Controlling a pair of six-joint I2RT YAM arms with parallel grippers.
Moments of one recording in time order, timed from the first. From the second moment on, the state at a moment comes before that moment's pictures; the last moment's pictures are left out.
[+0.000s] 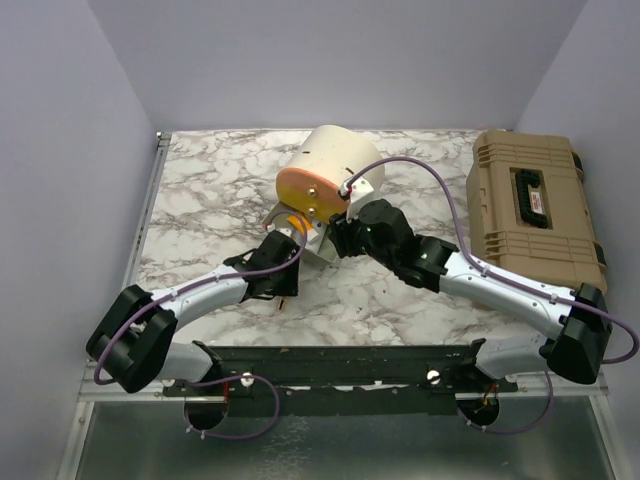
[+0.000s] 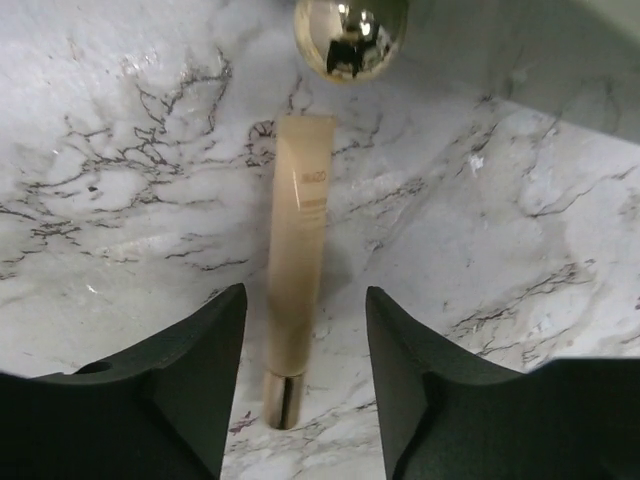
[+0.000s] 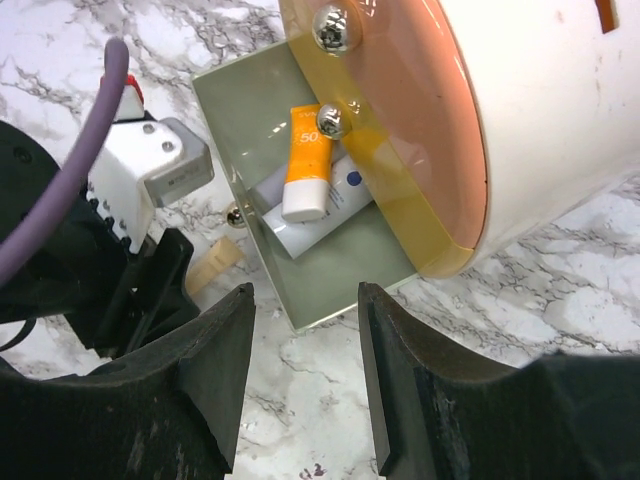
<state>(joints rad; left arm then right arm) -0.65 1.31 0.63 -0.29 -0.07 -0.53 0.96 1.32 1.07 -0.18 0.29 0.17</state>
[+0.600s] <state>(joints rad) -0.67 1.23 0.74 -0.39 -0.19 -0.51 0.96 1.25 1.07 -0.17 0.33 0.18</state>
